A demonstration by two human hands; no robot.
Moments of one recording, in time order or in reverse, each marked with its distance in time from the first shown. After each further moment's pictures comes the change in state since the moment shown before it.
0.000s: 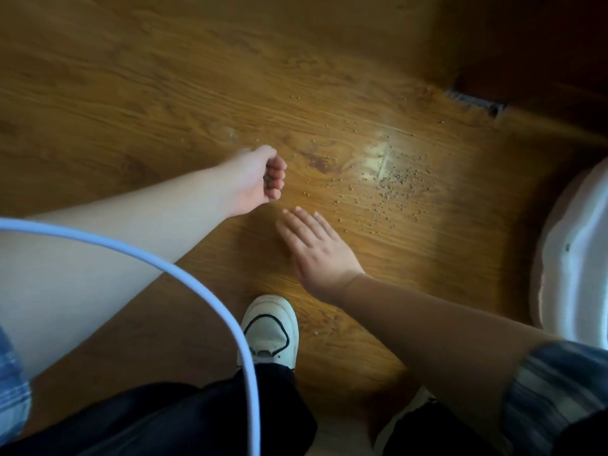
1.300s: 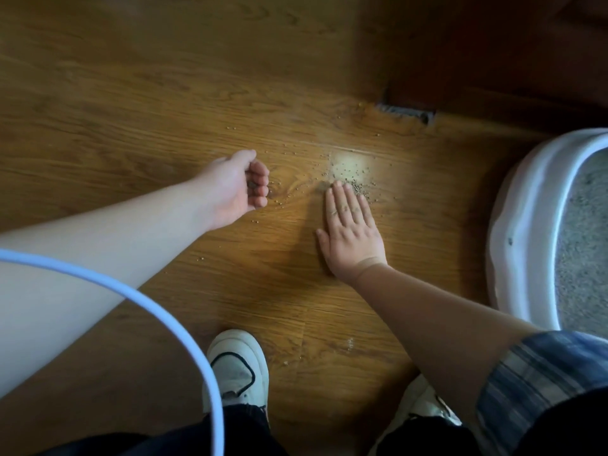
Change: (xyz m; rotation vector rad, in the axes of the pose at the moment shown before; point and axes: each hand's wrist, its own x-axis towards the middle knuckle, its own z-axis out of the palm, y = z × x) left_hand 0.006 0.023 0.065 0.045 -0.134 0.079; right_hand -0.026 0.114 -0.021 -0.197 0.042 0.490
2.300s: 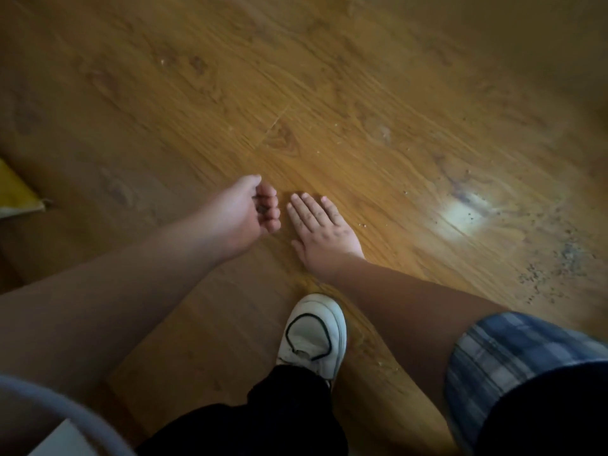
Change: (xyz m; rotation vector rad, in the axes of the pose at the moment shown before) left_hand -0.135 -0.099 -0.210 -0.580 0.490 0.023; right_hand 0.021 -0.269 0.044 -0.148 -0.112 -0.852
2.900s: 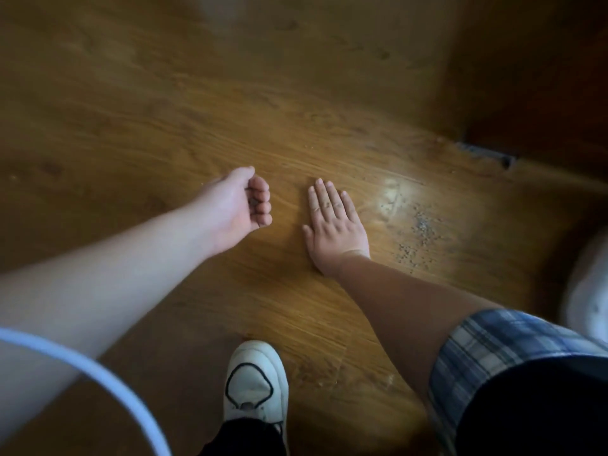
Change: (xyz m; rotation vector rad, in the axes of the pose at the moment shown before) left_hand 0.004 0.005 0.191 0.339 -0.295 0.069; right_hand -0.093 0.152 -0.018 0.107 0.122 0.647
